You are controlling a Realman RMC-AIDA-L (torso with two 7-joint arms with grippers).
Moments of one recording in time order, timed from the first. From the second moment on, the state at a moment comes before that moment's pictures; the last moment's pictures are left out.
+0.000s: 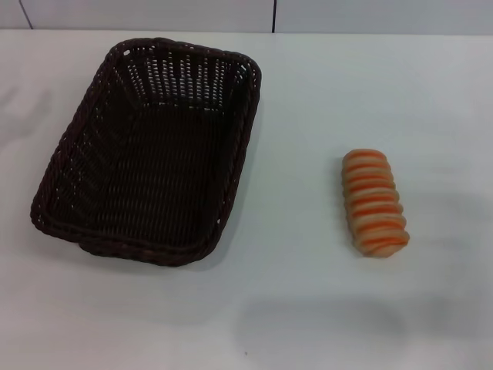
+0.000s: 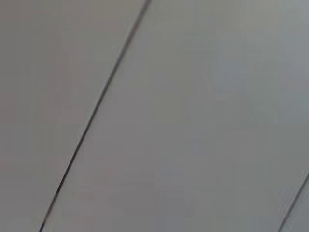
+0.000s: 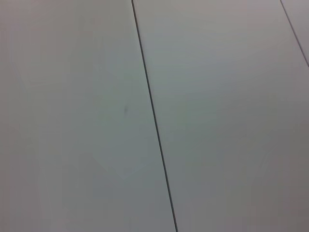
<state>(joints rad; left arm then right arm) -0.21 -2.06 -2.56 -1.24 1.62 -1.25 1.10 0.27 2.09 0.28 0.45 -1.40 -1.71 -0.11</state>
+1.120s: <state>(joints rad) -0.30 -2.07 -2.09 -1.77 2.45 -1.45 0.49 0.28 2.08 0.29 0.45 -1.40 -1.71 -0.11</state>
